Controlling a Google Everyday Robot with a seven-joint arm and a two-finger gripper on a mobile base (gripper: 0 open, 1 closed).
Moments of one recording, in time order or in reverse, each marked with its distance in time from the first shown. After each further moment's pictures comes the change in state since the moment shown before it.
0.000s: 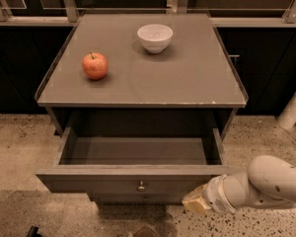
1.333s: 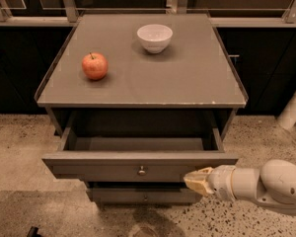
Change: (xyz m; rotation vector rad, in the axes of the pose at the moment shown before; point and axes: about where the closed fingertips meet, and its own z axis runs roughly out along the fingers) arm -0.040 -0.050 -0.014 0.120 -0.285 -0.008
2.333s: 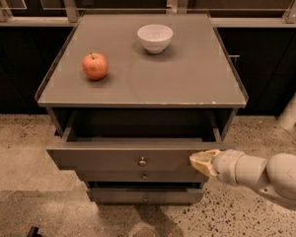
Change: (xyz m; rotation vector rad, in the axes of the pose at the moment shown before) arm -0.053 -0.044 -0.021 0.194 -0.119 -0.058
